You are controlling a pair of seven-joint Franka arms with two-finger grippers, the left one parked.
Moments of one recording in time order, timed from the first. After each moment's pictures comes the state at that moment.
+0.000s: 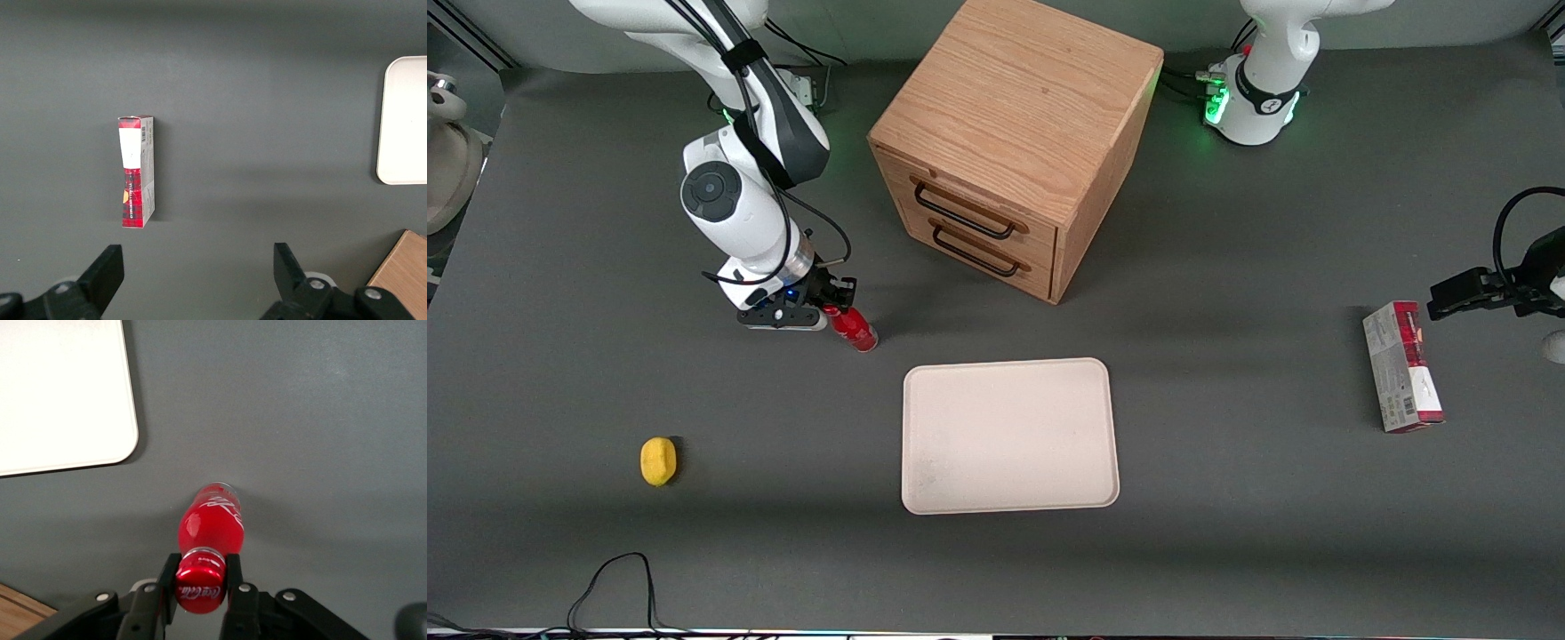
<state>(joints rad) 0.09 0.12 0.34 -2.23 0.02 2.38 0.50</state>
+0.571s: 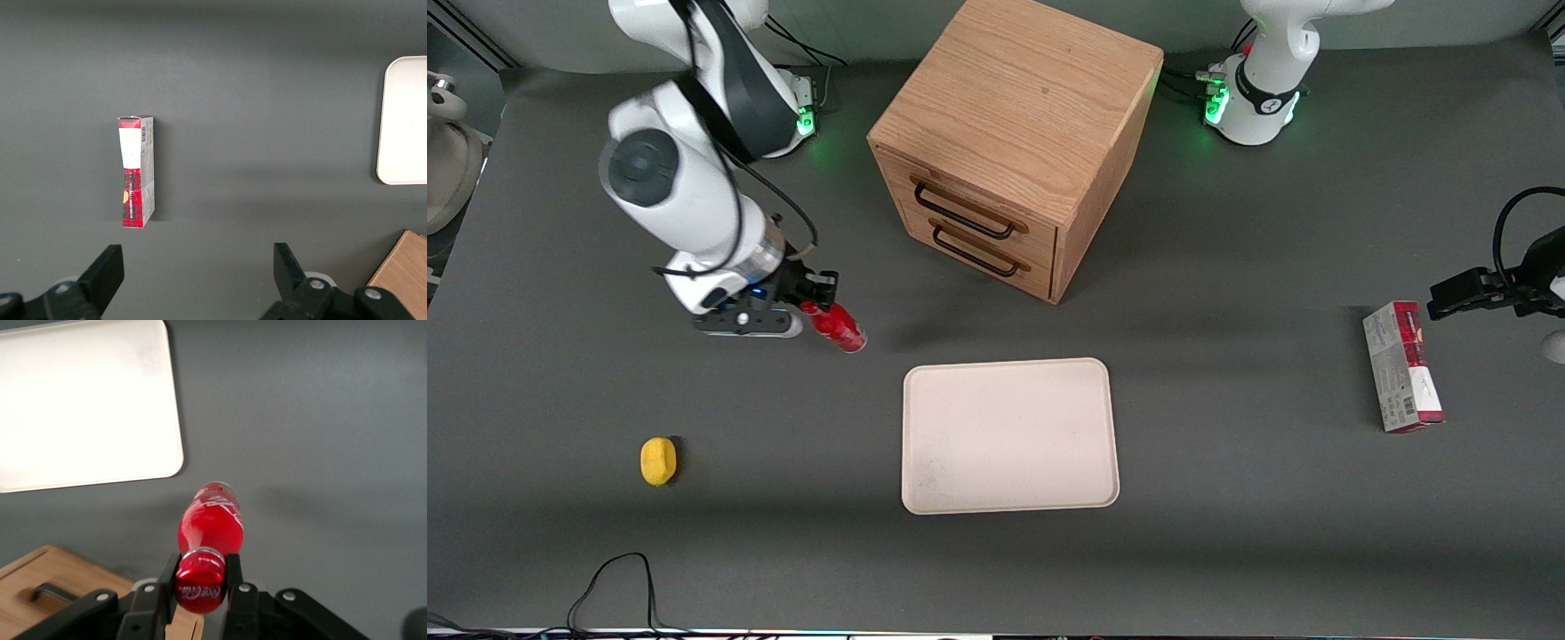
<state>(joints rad) 0.08 0.17 0.34 -1.68 0.02 1.83 0.50</state>
